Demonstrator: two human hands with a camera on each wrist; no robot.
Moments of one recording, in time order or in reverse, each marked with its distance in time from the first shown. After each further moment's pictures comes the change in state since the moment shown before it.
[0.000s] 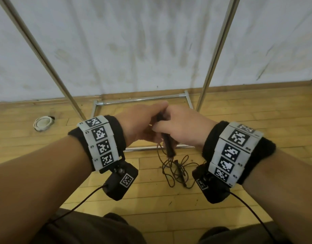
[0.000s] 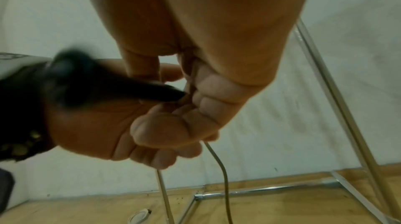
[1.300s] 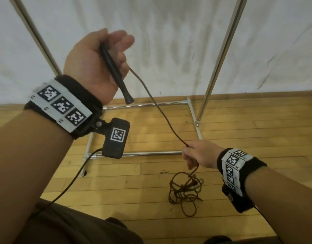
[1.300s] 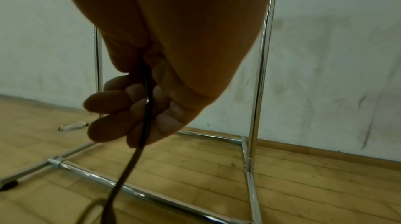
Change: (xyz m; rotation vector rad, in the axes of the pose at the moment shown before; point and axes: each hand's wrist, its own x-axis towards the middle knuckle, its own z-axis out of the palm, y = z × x) left_hand -0.032 0.091 -0.068 -0.667 0.259 0.541; right_hand 0.005 0.105 0.001 -0.123 -0.107 0.250
